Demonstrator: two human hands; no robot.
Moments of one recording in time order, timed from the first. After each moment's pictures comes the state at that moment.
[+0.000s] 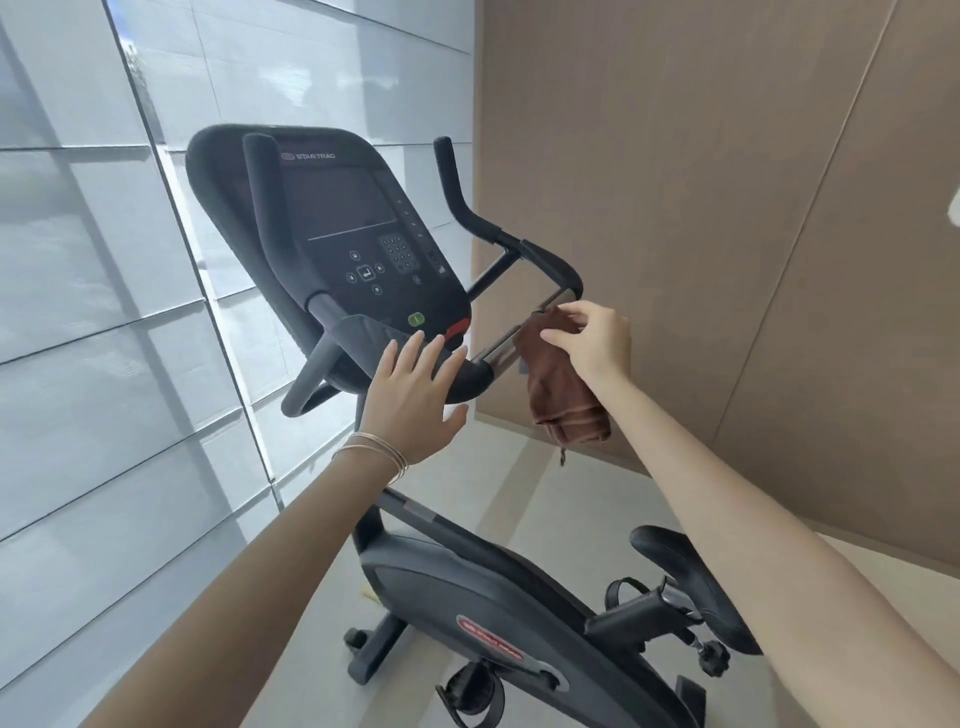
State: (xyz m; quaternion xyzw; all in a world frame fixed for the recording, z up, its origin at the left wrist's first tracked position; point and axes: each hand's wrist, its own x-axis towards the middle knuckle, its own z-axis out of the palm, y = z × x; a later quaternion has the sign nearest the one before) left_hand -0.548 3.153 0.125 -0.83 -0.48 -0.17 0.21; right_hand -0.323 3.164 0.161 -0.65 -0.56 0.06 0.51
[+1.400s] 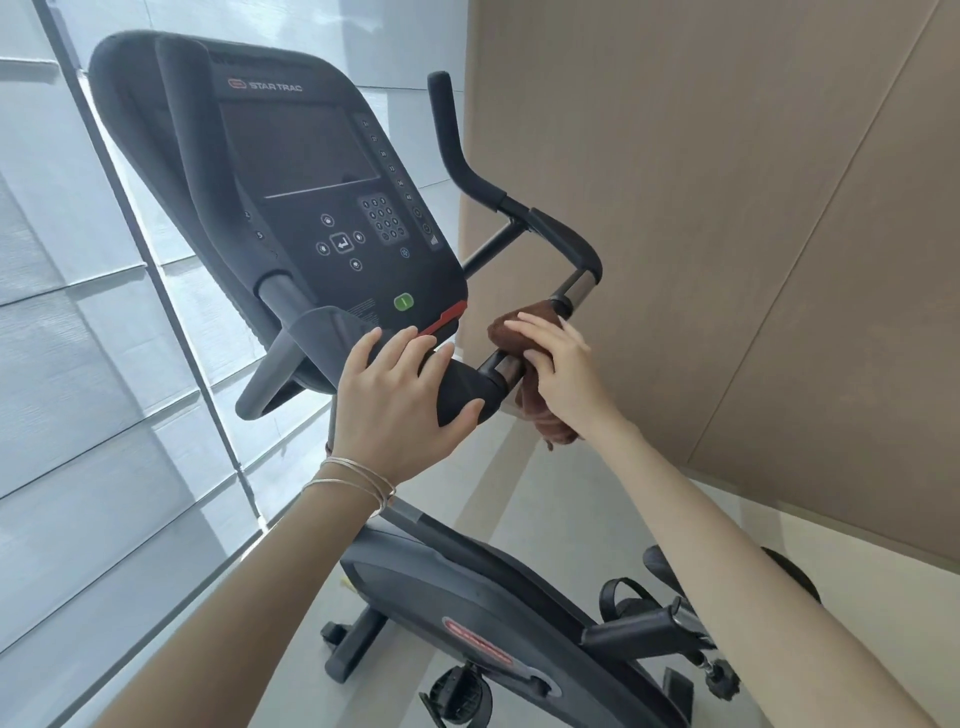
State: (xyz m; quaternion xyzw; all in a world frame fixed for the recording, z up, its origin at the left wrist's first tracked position) left_hand -0.548 3.205 0.111 -0.80 -0.48 -0.29 0.22; right_hand -0.349 3.226 0.109 -0.58 -0.69 0.07 0.42
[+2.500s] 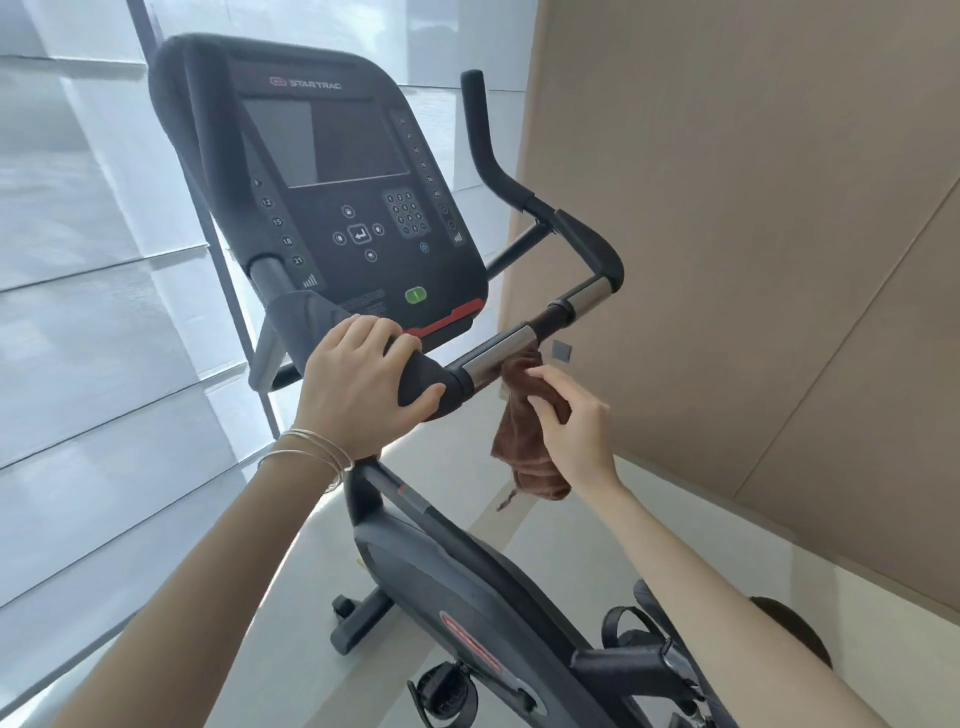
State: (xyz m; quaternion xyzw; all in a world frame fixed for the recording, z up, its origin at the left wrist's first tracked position) left_hand -0.531 3.201 0.120 -0.78 -0.54 -0.23 0.24; right_hand -0.303 3.203 0.063 -0.52 -0.67 0.13 0.51
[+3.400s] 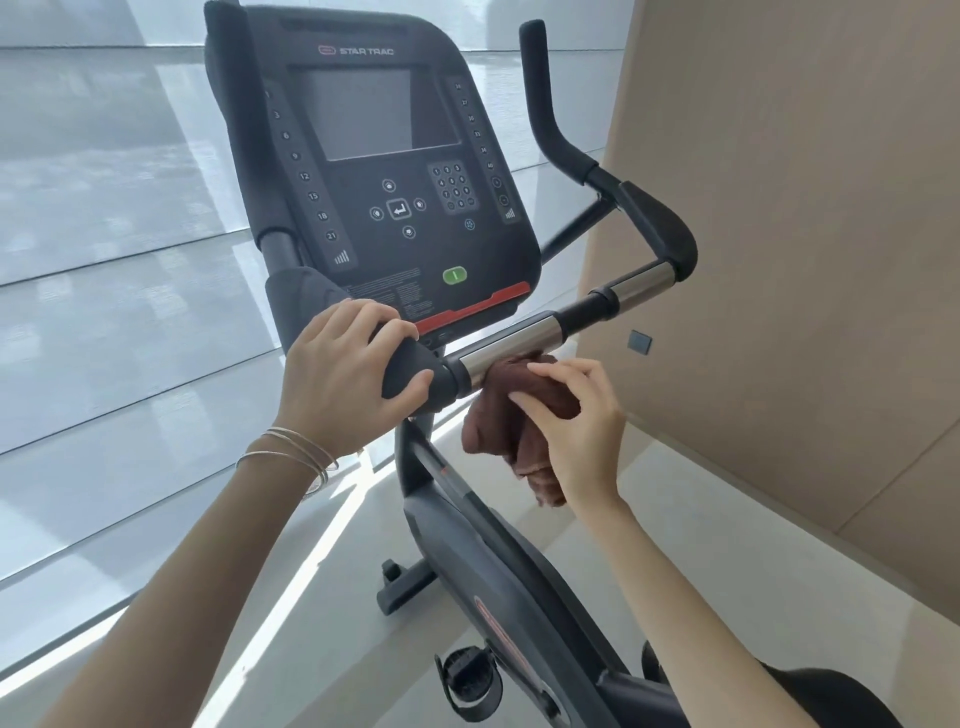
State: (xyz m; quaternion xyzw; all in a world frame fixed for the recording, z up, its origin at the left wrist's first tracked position) left_hand -0.515 3.195 0.118 -0.73 -0.60 -0.22 0.24; right_hand -0.304 3.229 0.050 -0.45 -0.65 0.17 0.59
